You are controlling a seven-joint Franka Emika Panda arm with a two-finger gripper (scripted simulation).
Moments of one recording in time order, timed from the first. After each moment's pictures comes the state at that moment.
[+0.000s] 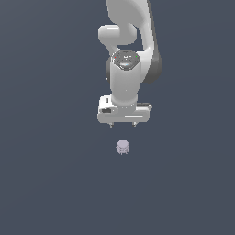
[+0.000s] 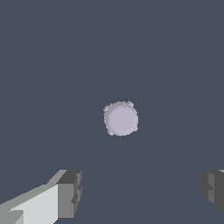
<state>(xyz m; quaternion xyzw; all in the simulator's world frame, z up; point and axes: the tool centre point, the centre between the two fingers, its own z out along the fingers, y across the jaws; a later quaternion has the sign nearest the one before) 0.004 0.024 0.181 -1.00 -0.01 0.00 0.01</state>
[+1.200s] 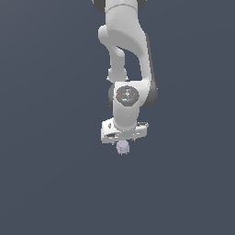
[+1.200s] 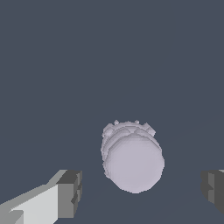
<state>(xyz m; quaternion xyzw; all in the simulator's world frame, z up) 0.036 0.028 0.092 -1.00 -0.09 0.00 0.00</state>
